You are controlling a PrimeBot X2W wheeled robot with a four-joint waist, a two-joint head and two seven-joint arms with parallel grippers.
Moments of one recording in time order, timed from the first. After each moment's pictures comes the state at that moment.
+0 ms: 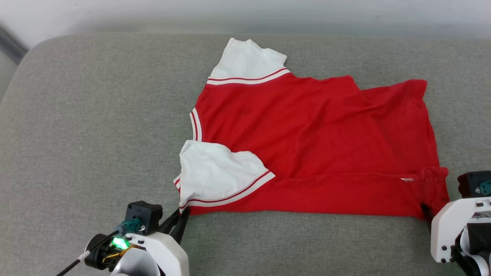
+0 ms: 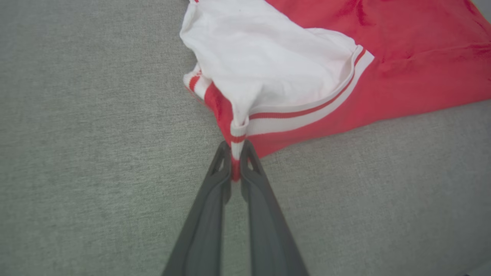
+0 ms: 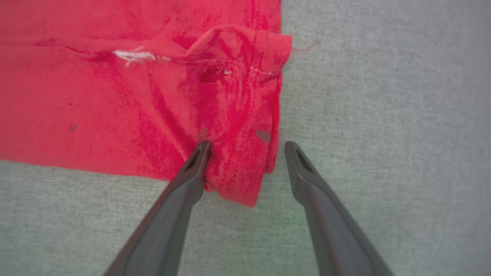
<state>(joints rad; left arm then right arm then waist) -0.17 0.58 -0.69 -0.07 -0.71 0.29 0.10 -0.10 -0.24 -0.11 0.11 0.11 0.13 0.62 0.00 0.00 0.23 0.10</state>
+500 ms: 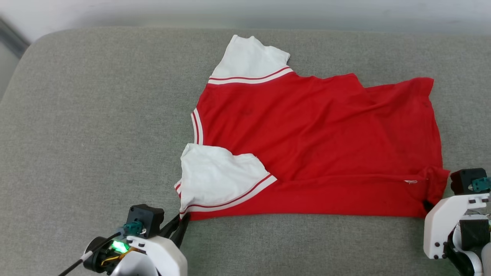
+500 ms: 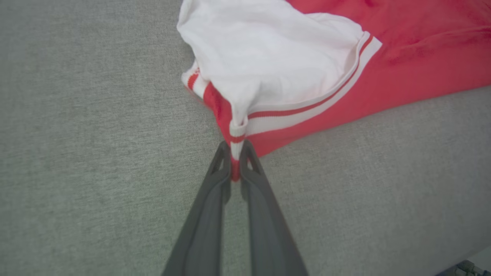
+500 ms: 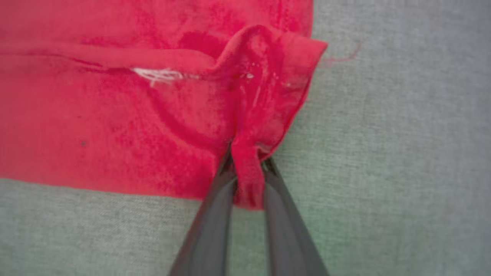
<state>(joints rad) -0.17 0.60 -0.70 -0.09 -0.71 0.30 0.13 -0.13 -0.22 -0.10 0.18 0.13 0.13 0.61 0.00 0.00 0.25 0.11</state>
